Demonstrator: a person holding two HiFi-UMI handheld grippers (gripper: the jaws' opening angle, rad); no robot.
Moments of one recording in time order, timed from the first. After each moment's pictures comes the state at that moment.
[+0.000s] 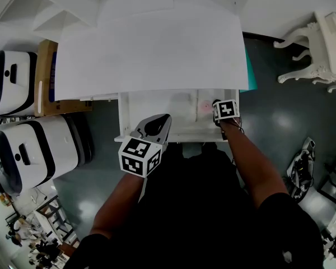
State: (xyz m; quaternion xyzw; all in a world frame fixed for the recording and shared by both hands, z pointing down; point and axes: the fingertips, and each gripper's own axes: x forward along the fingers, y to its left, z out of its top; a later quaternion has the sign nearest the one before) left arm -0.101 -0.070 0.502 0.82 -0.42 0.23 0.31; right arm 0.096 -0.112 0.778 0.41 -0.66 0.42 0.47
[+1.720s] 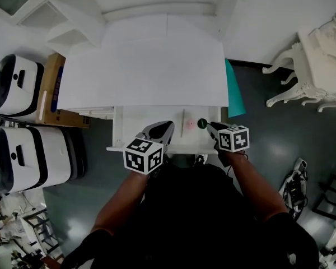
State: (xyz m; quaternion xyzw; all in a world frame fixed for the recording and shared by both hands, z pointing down) left arm -0.036 -0.073 0.471 0.83 -0.43 0.17 0.32; right arm 0.105 -0.094 0.597 0.35 -0.80 0.40 0.26
